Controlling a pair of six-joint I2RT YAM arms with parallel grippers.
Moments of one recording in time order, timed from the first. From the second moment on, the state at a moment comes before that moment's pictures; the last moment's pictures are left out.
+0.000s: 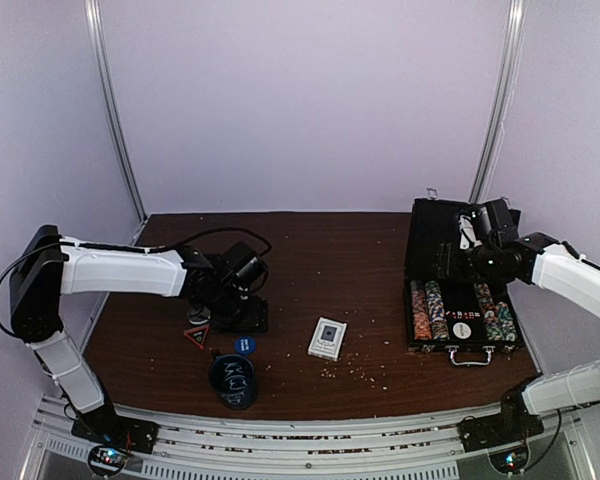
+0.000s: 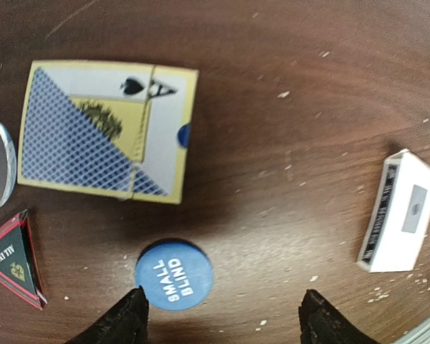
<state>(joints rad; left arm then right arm) -0.88 1.70 1.13 -0.60 -0.09 -0.83 0.33 1.17 0.90 -0.51 0.05 0.41</state>
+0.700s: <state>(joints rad) -0.88 1.80 1.09 -0.64 -0.08 -0.88 0.33 1.18 0.88 -0.50 0.02 0.44</state>
